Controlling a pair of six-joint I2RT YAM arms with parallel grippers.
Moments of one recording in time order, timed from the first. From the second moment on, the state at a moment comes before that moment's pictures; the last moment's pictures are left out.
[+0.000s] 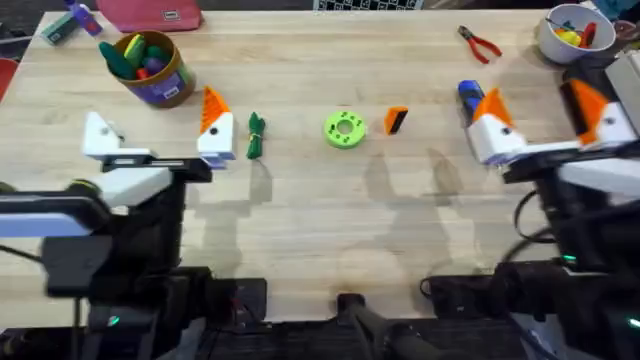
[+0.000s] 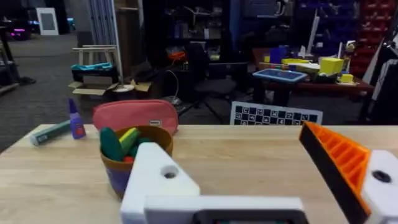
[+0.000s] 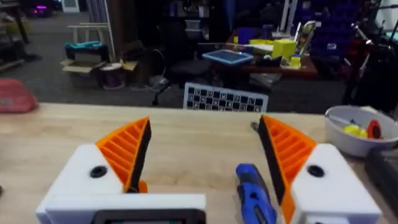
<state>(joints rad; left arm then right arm) 0.00 0.00 0.06 0.08 -0.01 -0.02 0.00 0.01 0.14 -0.03 -0.05 0.00</state>
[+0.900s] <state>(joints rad) 0.00 1.07 1.06 -0.77 -0.04 0.03 0.00 1.08 1.13 -0.97 -0.06 0.00</state>
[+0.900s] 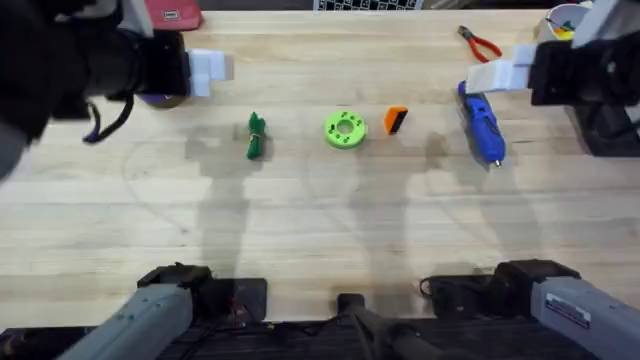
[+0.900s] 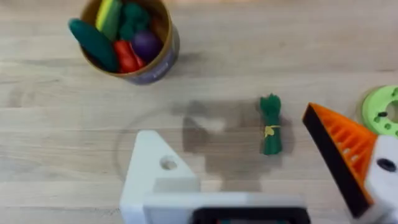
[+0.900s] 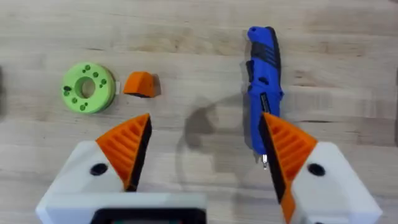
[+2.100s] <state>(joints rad) -0.14 1.64 1.16 -0.94 0.07 -0.12 0.00 1.13 1.15 -1.01 -0.06 0.00</state>
